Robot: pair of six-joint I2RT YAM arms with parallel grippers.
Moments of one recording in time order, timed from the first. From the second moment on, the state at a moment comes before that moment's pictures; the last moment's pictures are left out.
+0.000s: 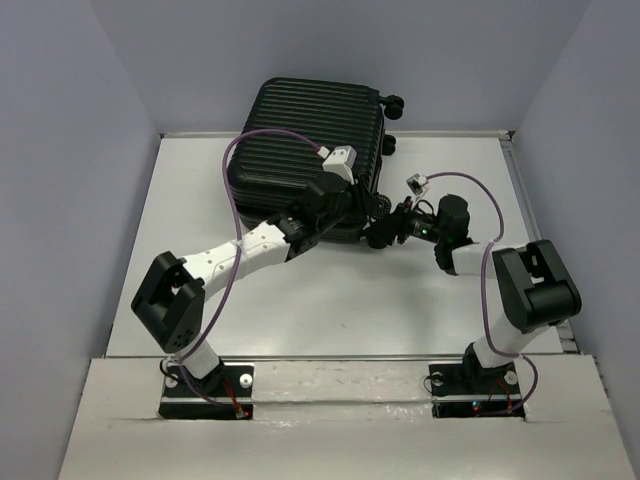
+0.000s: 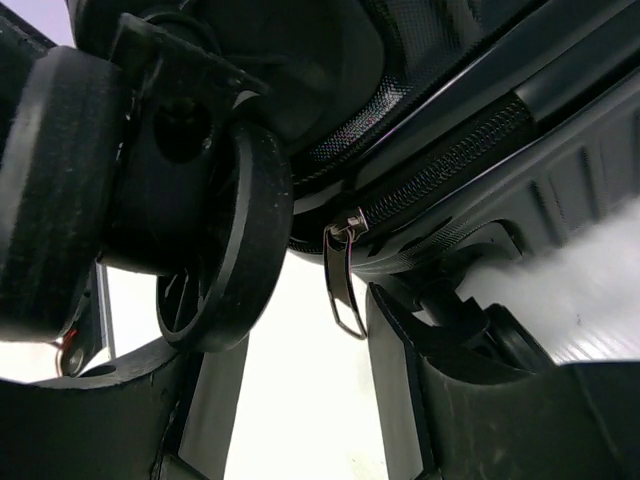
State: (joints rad) left arm -0.83 1.61 1.22 0.09 -0.09 -0.64; right arm 0.22 1.63 0.63 0.84 -0.83 0.48
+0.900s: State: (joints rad) left arm -0.80 1.74 1.49 -0.09 -0.05 -0.63; right arm 0.54 1.74 0.46 1.28 -0.40 0.73
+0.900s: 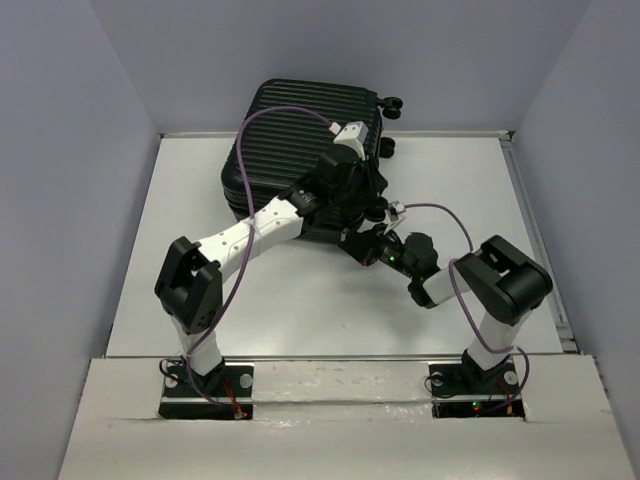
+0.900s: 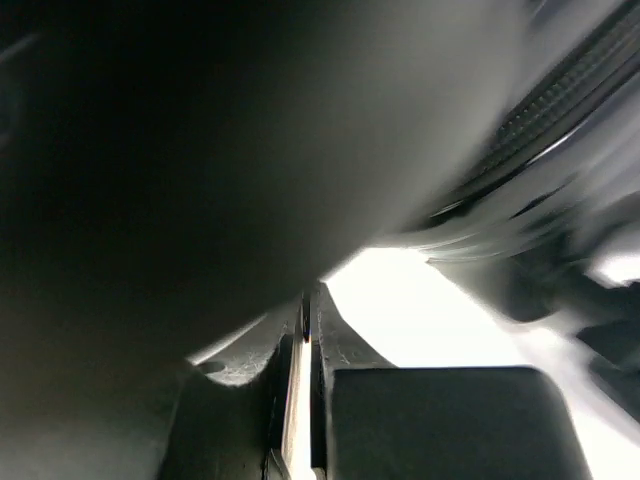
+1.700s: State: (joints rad) left arm -0.67 1.46 1.33 -0.06 0.07 -0.62; right arm 0.63 1.71 0.28 1.35 -0.36 0.88
